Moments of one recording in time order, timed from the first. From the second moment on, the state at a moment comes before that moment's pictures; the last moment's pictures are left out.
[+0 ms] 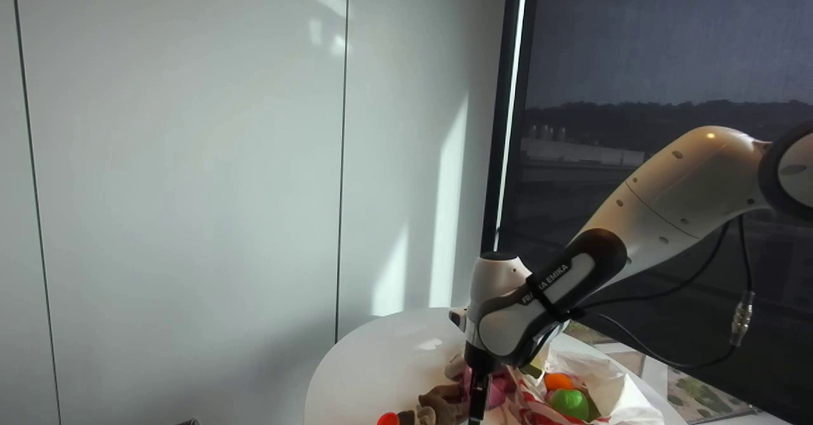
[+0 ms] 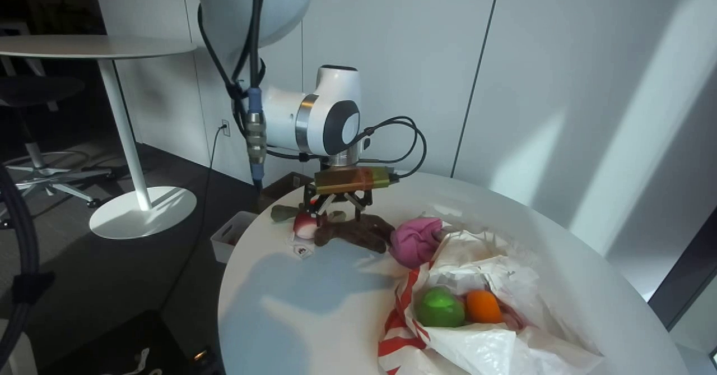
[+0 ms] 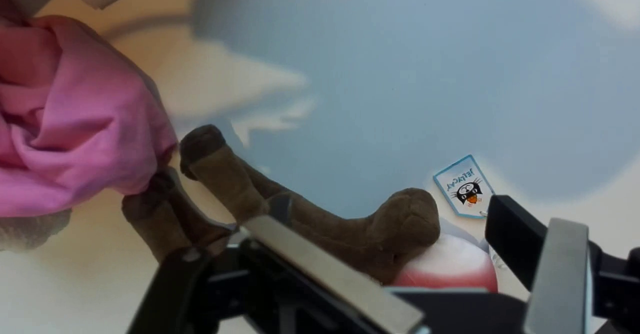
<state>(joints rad) 0.13 0.30 0.18 -2.21 -0.16 2.58 -0.58</state>
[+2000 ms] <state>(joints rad) 0.28 0.59 0.07 -1.92 -0.50 2.57 -0.30</state>
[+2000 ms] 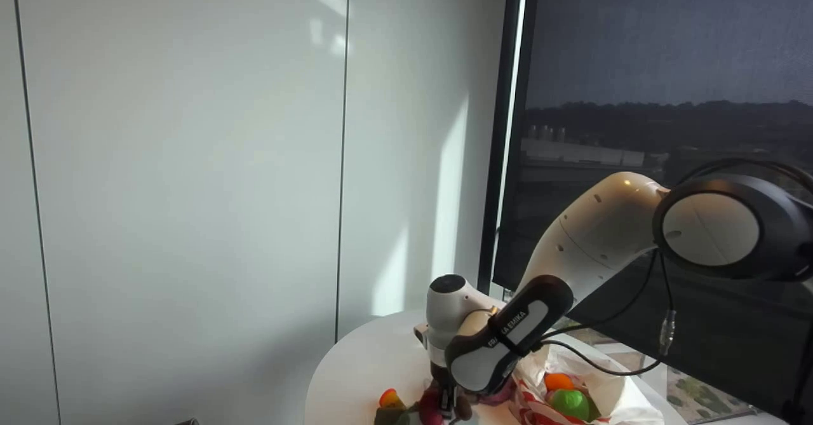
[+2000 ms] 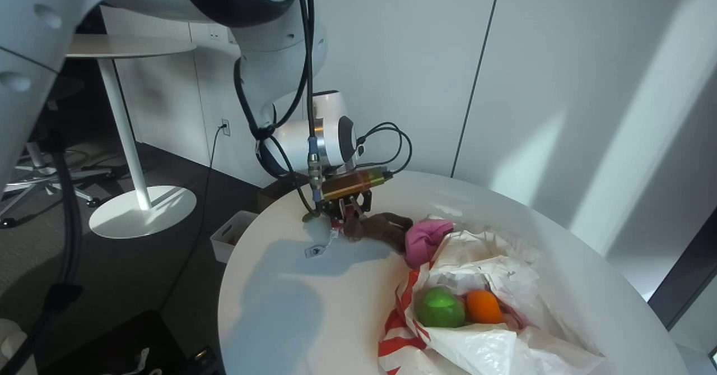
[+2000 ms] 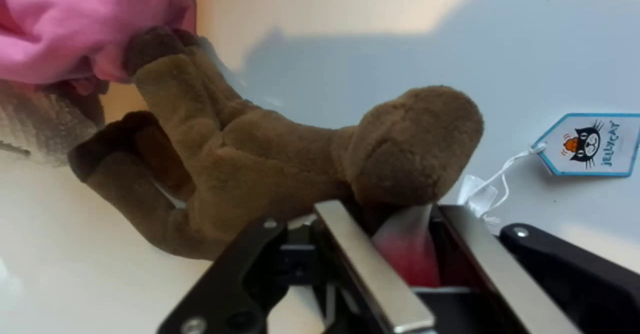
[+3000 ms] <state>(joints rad) 0.03 -0.05 0.06 -2.19 -0.05 2.52 -0.49</state>
